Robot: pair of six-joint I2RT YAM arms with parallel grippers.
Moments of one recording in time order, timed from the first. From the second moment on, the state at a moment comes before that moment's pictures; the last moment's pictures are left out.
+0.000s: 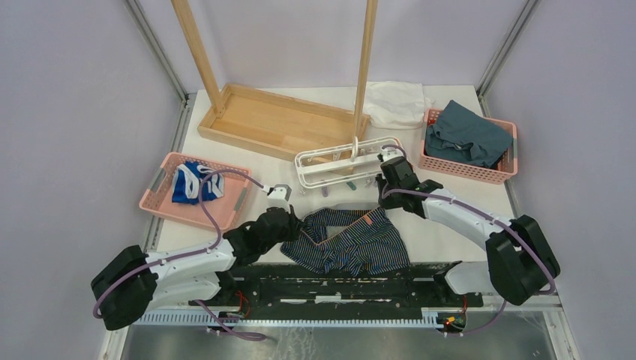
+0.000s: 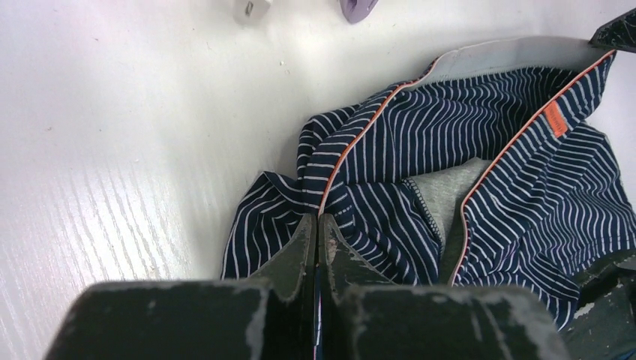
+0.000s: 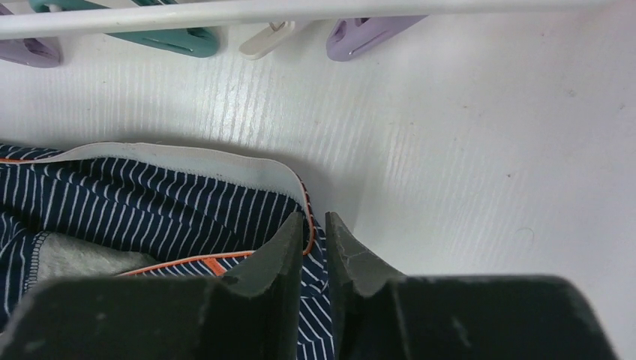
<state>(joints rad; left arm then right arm) -0.93 1.03 0.30 0.10 -0.33 -0.69 0.54 1.35 0.73 -0.32 0.13 0.33</state>
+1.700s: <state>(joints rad) -0.93 0.94 0.30 0.02 -0.40 -0.69 0.43 1.37 0.70 -0.23 -0.10 0.31</state>
